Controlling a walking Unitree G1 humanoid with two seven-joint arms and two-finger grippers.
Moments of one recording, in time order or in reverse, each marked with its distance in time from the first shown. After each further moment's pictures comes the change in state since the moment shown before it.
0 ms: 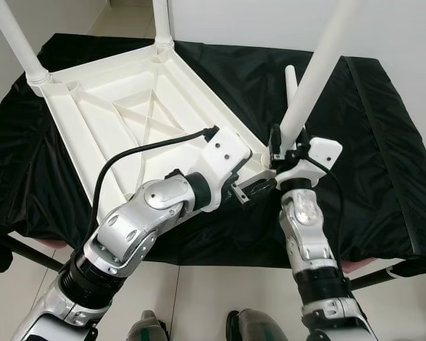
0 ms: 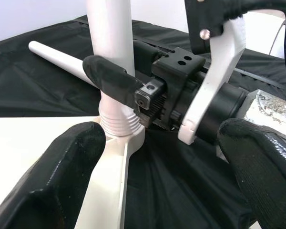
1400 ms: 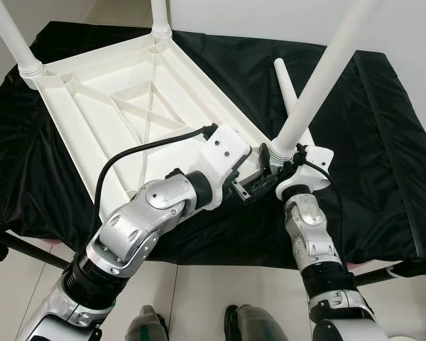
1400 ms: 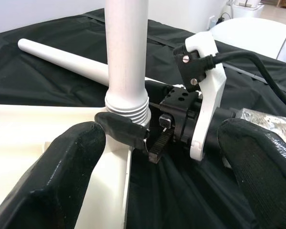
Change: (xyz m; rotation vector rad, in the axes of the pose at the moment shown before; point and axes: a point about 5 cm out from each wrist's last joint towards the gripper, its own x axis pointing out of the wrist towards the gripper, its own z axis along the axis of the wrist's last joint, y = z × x) left arm 0.002 -0.002 0.002 -0.019 -0.021 0.004; right arm 0.007 -0.025 -0.024 -0.002 0.128 0.174
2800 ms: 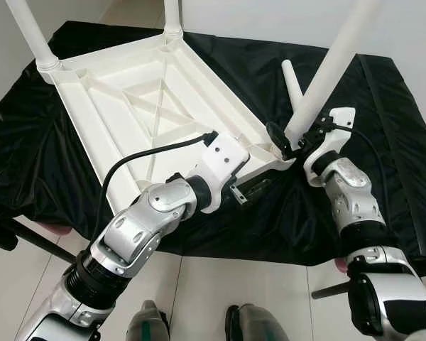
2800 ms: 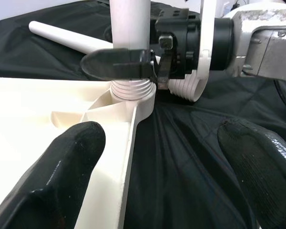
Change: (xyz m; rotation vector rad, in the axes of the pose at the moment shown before) left arm 0.003 0.003 -0.015 0.007 0.045 0.014; right arm 0.040 -0.035 0.036 -0.051 0.020 0.378
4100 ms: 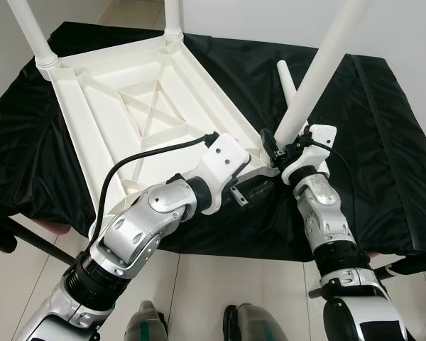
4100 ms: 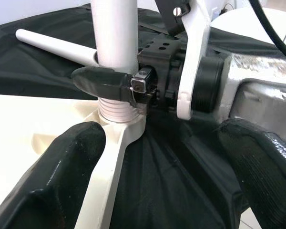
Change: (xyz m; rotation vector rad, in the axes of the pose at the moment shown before) left arm -0.001 -0.002 0.001 -0.001 -0.007 -0.005; right arm -0.004 0.048 -0.012 0.068 -0.045 -0.299
